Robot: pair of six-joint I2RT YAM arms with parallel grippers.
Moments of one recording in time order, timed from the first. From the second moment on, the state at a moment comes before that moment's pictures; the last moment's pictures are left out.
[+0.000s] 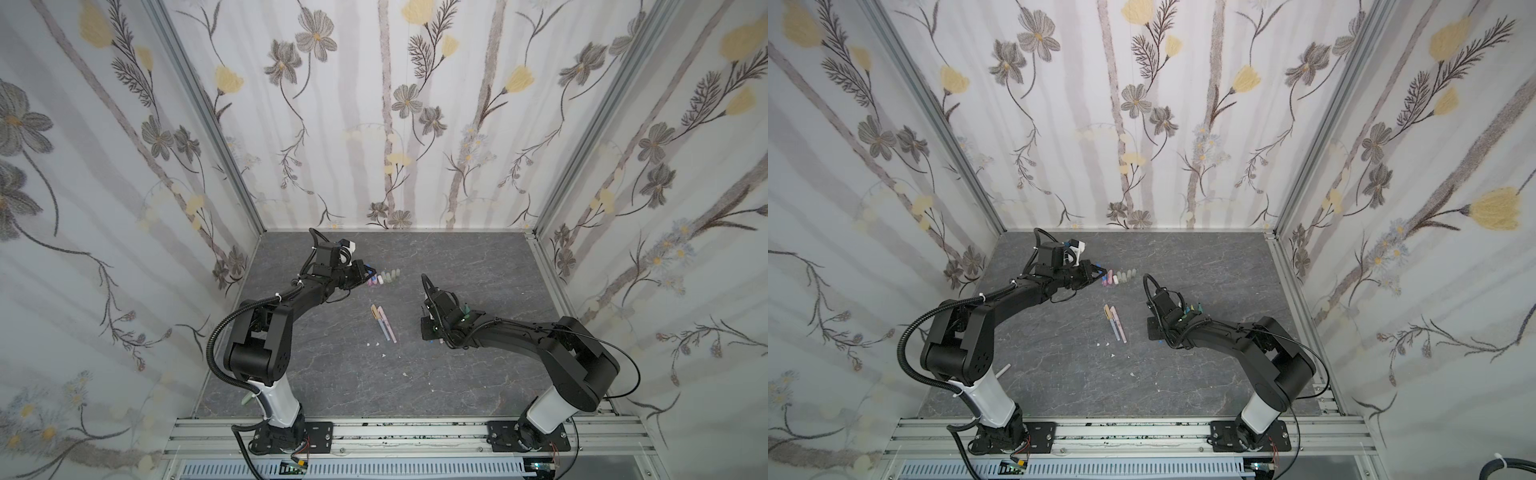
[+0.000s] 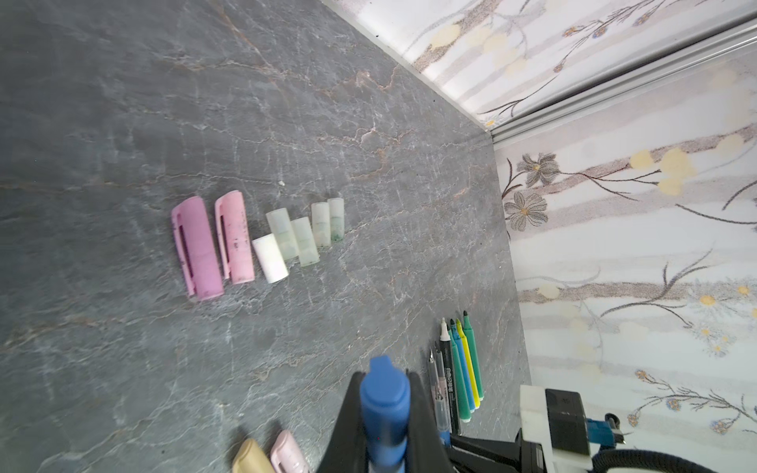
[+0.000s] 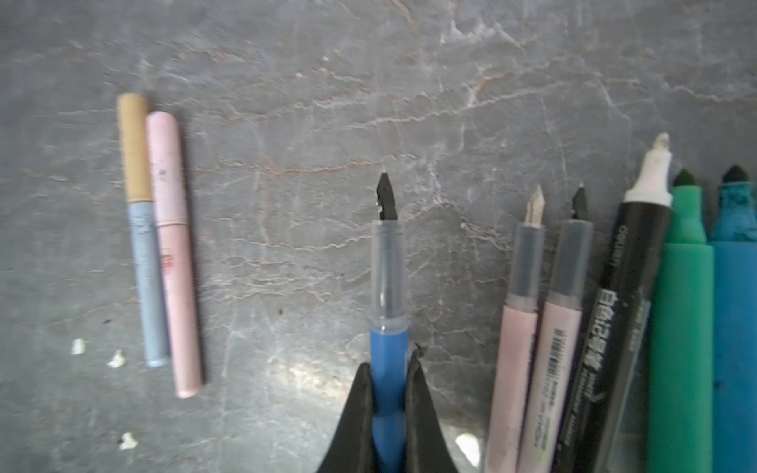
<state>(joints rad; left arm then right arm) -0.23 1.75 1.07 0.06 0.62 -0.66 0.75 1.66 0.86 -0.21 0.12 0.55</state>
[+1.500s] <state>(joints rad) -0.16 1.80 1.02 0.08 0.65 -0.63 0.79 1.72 0.98 -0.40 0.33 0.56</state>
